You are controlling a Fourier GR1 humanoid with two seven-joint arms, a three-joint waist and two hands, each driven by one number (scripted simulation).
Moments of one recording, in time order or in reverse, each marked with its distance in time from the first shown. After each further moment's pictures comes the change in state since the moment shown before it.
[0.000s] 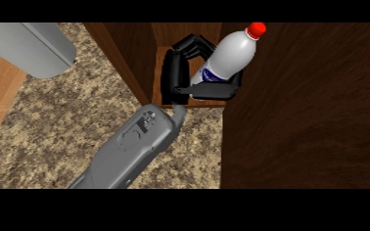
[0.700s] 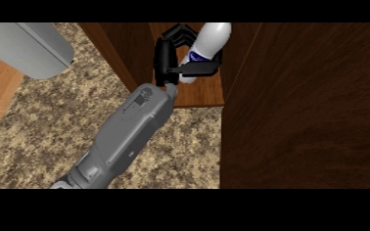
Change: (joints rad) left arm -0.125 0.000 0.124 0.346 0.075 -0.072 -0.135; right arm -0.018 0.000 -0.010 0.013 -0.041 0.030 0.034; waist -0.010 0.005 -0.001
